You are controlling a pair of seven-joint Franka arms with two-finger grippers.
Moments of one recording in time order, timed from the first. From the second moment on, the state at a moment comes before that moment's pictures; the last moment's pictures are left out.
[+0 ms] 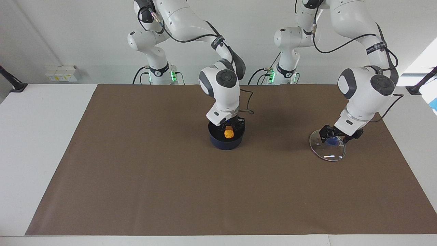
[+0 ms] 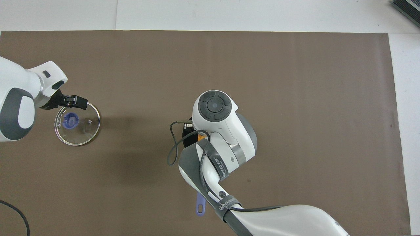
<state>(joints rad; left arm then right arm) 0.01 0.21 -0.03 -1.85 0.03 2.05 0.10 0.69 0.46 -0.09 -1.64 0.14 2.11 0.60</state>
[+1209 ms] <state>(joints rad) -0.06 0.11 -0.03 -1.52 0.03 1.50 0.06 0.62 0.30 -0.10 -1.68 0.12 2.03 0.55</state>
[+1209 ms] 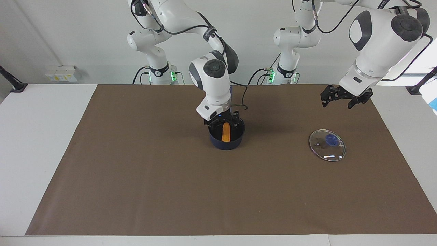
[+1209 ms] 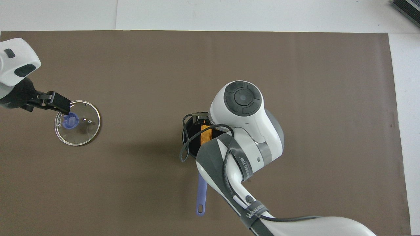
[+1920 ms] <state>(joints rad) -0.06 0.03 -0.03 -1.53 0.03 1.45 0.06 0.33 0.03 -0.11 -1.68 0.08 1.70 0.23</state>
